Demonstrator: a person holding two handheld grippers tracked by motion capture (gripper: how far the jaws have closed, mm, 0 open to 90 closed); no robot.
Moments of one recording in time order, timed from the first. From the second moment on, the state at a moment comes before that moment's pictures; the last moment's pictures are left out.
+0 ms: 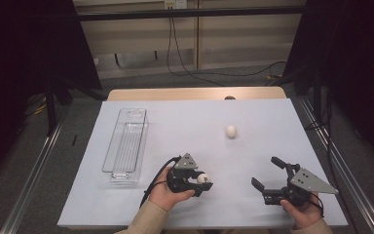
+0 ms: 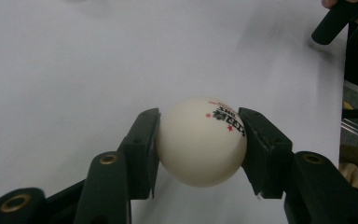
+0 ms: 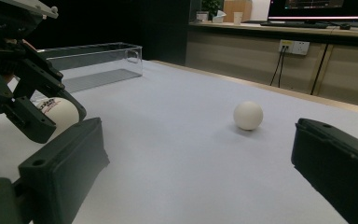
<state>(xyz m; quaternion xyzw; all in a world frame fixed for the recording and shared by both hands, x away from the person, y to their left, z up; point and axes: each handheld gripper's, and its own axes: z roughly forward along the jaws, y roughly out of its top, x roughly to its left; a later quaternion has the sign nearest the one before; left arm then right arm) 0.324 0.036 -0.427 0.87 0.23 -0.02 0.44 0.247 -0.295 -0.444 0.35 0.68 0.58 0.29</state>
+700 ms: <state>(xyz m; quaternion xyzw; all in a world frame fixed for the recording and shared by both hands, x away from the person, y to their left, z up) 0.328 0.044 -0.423 0.86 0.25 -0.02 0.44 0.247 -0.295 -0.444 0.35 0.68 0.58 0.29</state>
